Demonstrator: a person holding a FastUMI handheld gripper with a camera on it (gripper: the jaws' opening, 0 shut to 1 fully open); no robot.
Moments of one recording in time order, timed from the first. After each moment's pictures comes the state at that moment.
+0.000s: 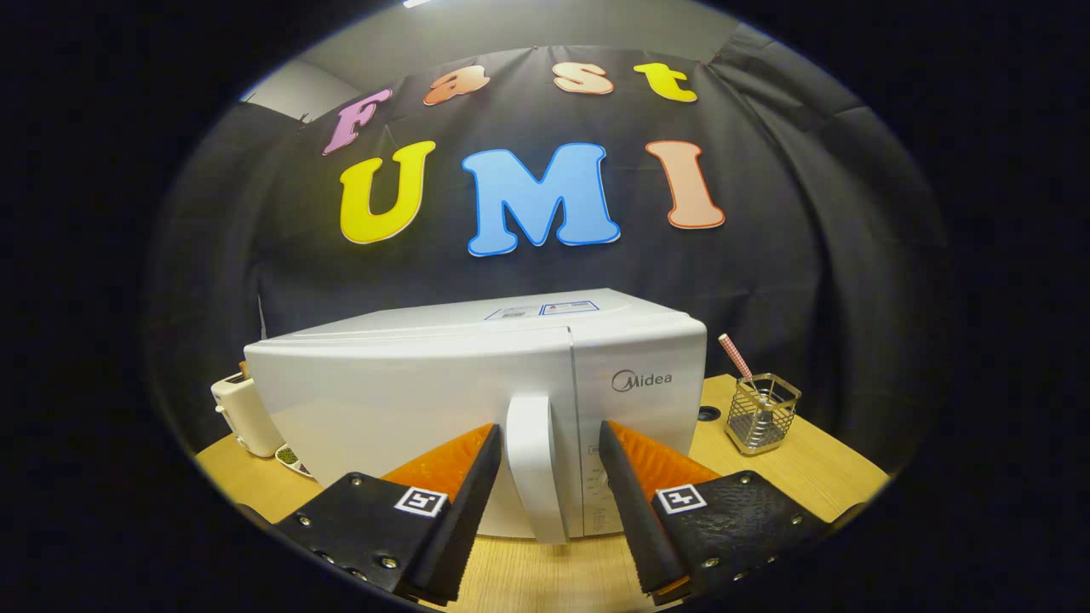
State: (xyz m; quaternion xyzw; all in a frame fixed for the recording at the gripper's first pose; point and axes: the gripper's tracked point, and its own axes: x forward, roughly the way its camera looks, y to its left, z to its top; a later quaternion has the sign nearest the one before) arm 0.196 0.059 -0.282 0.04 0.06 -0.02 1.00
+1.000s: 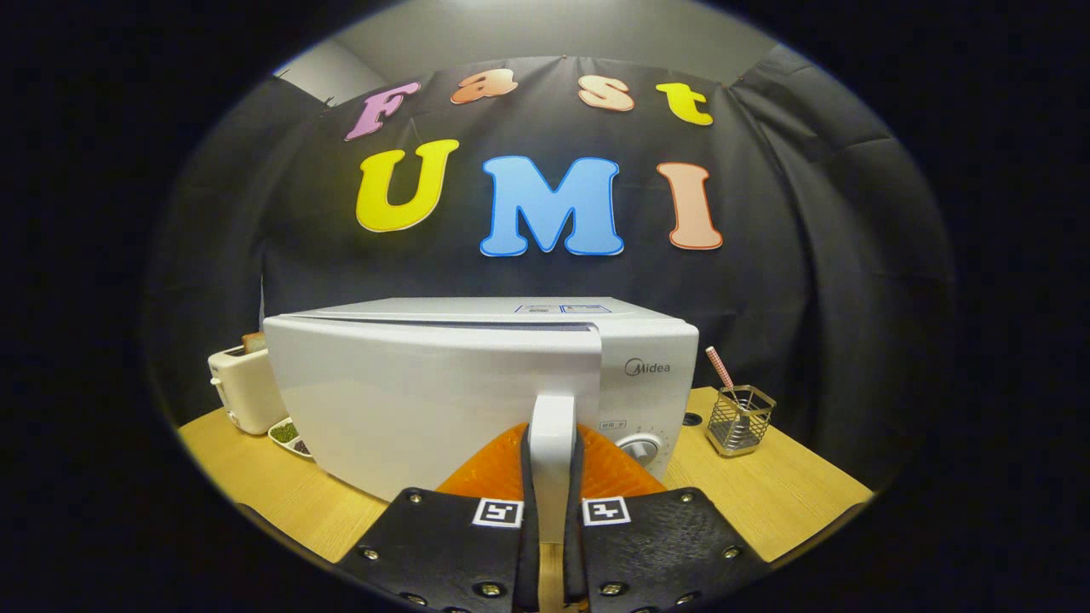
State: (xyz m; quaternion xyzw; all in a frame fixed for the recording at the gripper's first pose) arm 0.151 0.080 -0.285 -0.01 0.05 -0.03 1.00
